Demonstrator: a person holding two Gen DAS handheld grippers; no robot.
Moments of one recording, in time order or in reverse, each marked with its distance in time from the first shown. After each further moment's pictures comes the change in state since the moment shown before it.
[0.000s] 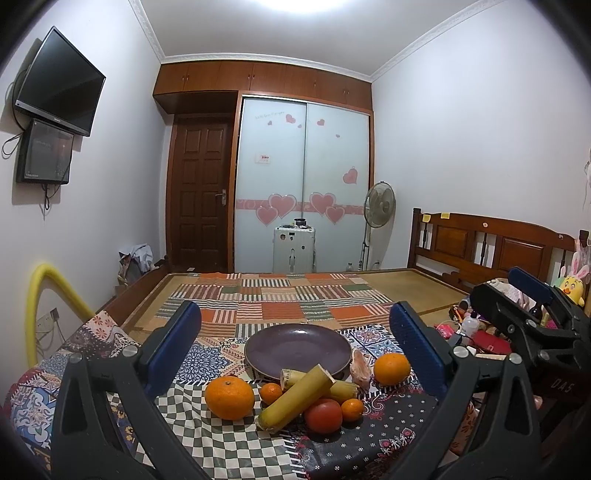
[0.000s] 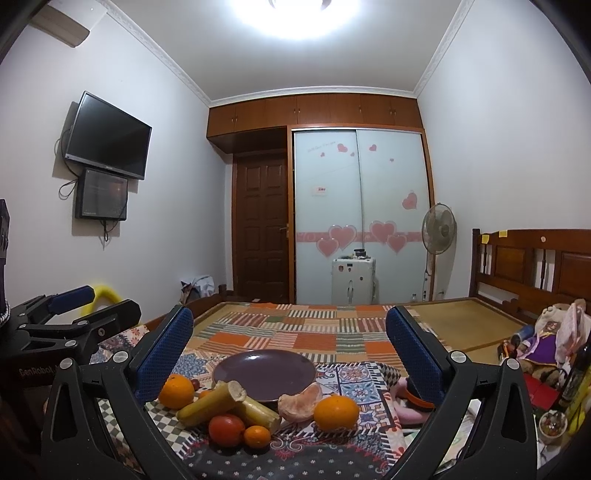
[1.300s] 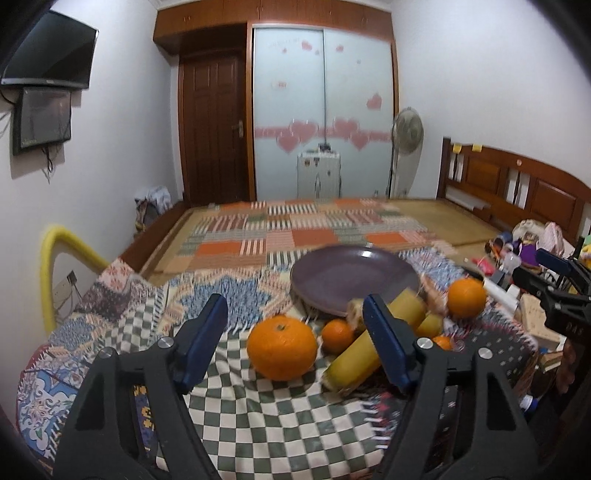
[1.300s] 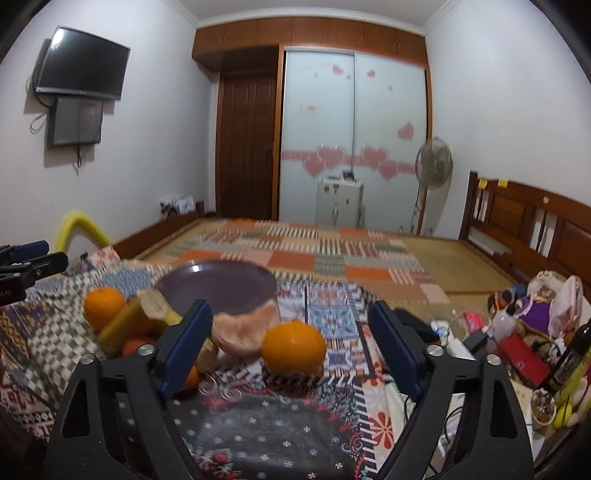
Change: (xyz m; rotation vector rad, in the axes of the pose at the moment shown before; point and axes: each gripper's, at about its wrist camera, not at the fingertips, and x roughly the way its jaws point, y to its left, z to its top) left arm 0.084 0.060 -0.056 0.029 0.316 0.086; right arm 0.079 -0.050 -0.069 -0.044 0.376 -0.037
